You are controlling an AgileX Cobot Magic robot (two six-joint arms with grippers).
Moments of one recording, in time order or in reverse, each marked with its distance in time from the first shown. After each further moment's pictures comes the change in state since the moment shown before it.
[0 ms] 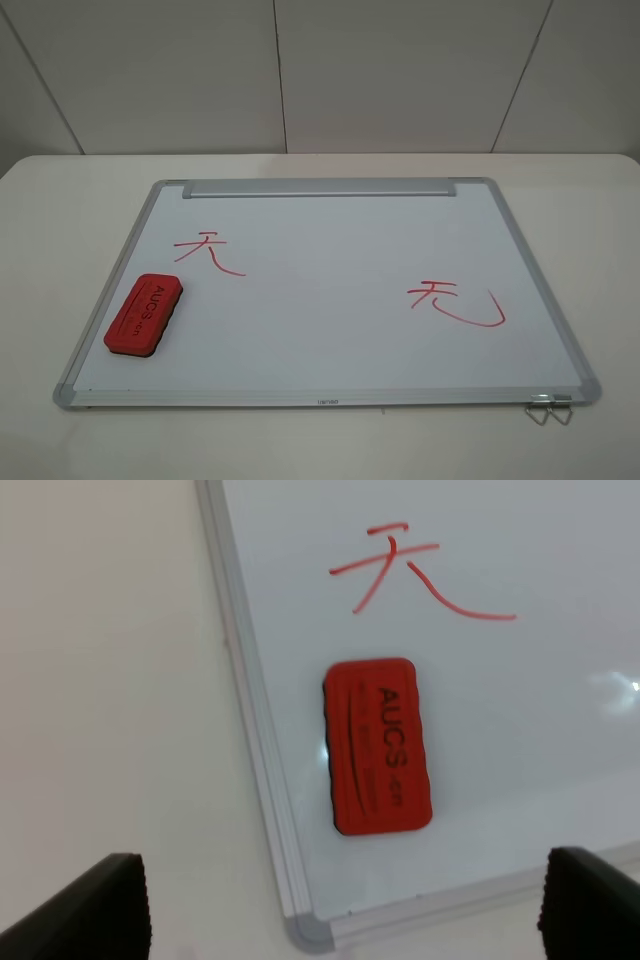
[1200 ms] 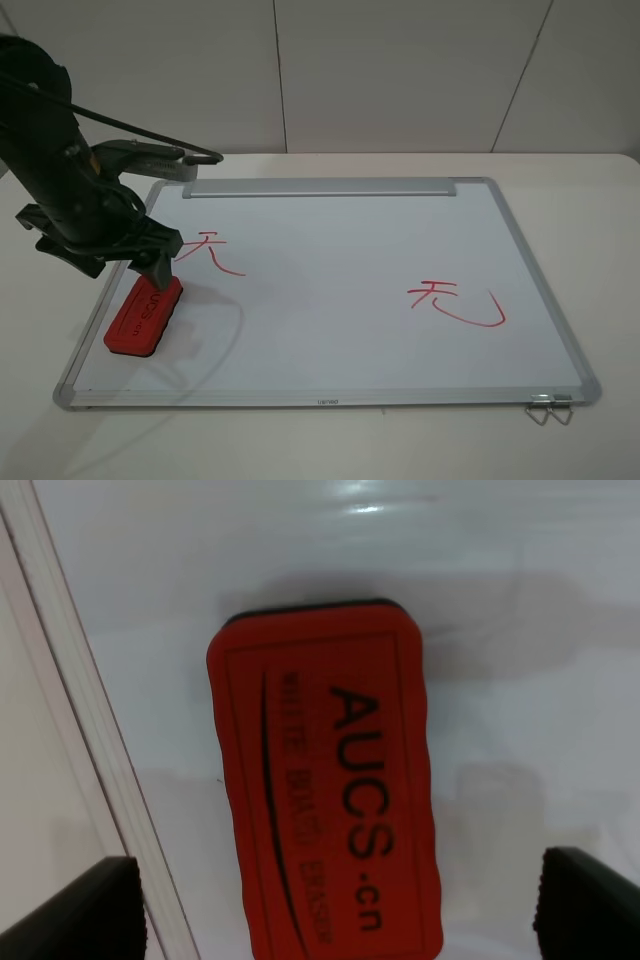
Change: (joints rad) left arm -0.338 0.786 -0.024 0.207 -0.304 -0.366; right arm 0.000 0.000 0.000 0.000 0.000 0.000
